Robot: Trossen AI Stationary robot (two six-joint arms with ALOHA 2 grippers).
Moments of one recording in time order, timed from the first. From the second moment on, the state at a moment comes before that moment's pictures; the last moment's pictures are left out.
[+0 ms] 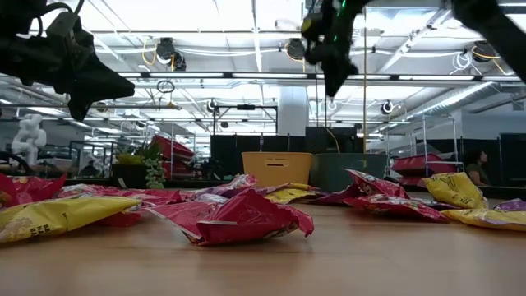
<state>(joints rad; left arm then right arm) -0.05 0.05 0.14 -0.26 -0.36 -0.49 -0.68 1.97 2.25 -1.57 0.03 -0.07</state>
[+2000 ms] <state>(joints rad) -0.05 0.10 0.24 -0.22 -0.49 -0.61 0.15 1.01 0.71 -0.60 0.42 0.79</state>
